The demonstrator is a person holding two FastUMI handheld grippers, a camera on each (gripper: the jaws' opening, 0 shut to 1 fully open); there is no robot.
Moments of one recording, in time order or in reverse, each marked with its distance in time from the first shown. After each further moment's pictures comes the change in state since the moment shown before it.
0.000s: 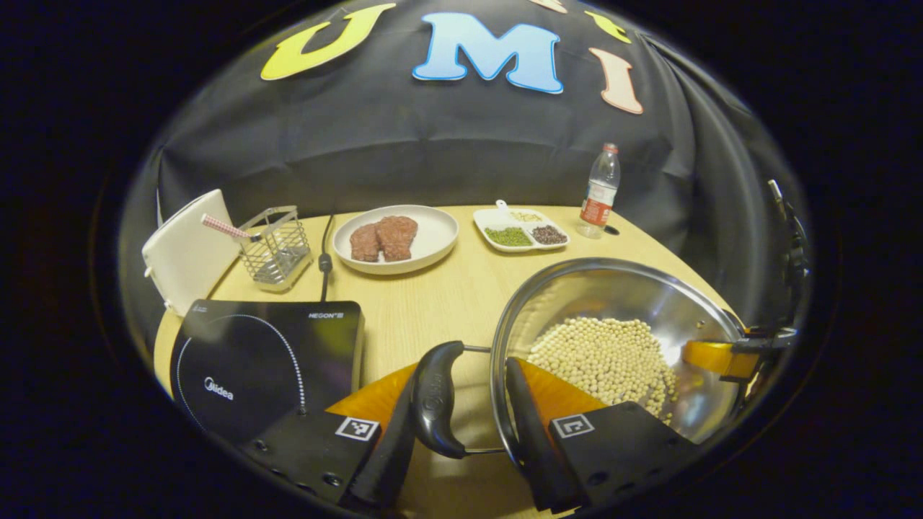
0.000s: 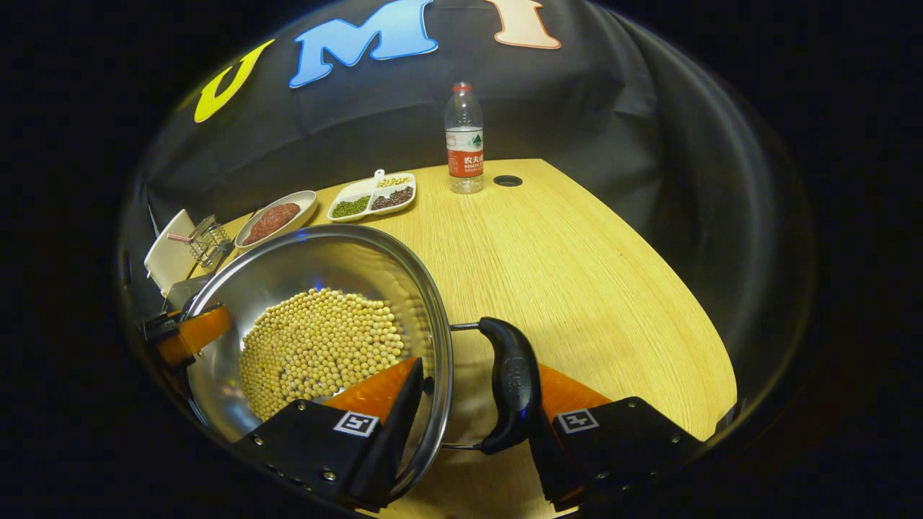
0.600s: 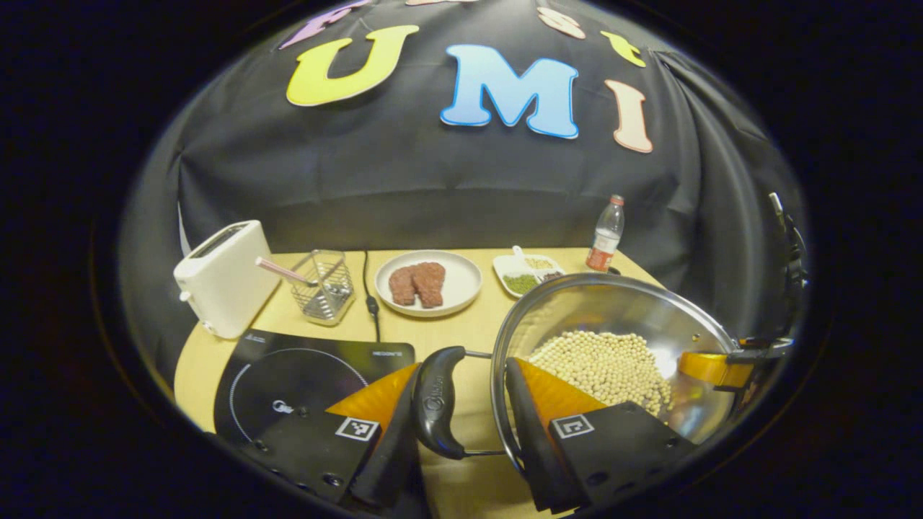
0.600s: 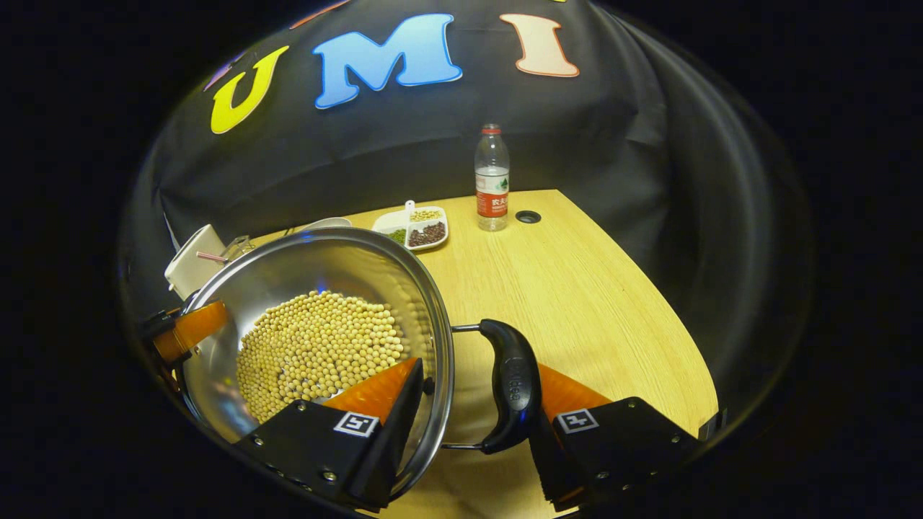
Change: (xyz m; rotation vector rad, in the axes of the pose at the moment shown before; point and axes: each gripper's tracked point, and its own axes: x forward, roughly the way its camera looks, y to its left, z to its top) left arm -0.078 0.039 0.063 -0.036 -0.104 0.052; right arm -0.068 0.039 0.046 -0.029 -0.057 0.058
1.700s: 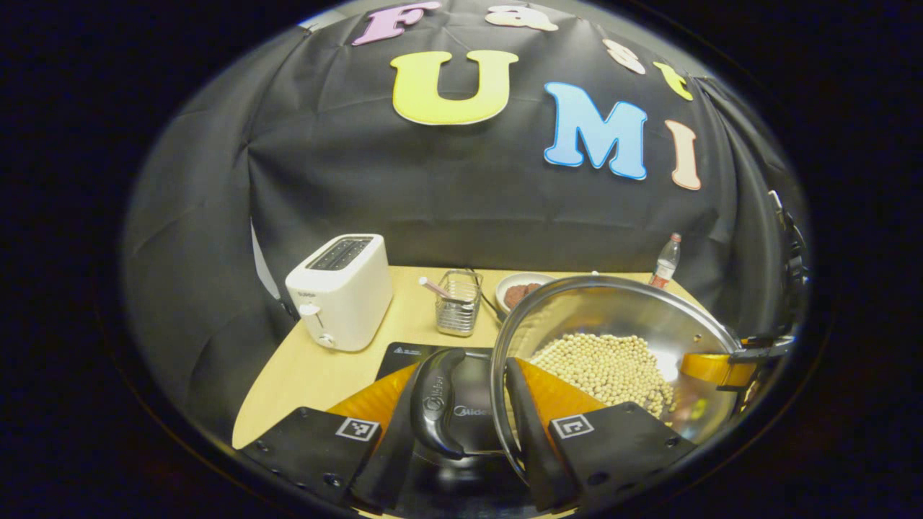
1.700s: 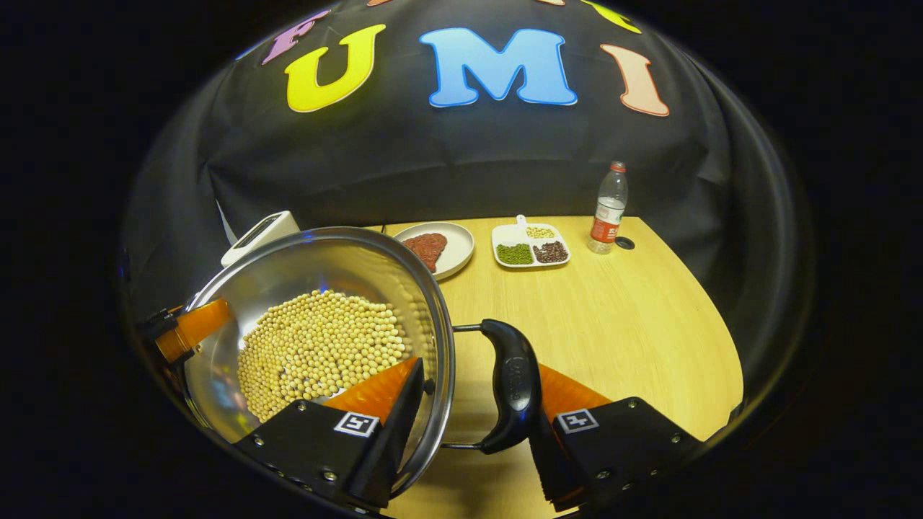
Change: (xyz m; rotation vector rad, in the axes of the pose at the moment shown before) left arm -0.097 0.199 0.013 -0.059 -0.047 0.143; right arm -0.024 0.199 0.006 -0.096 0.001 0.137
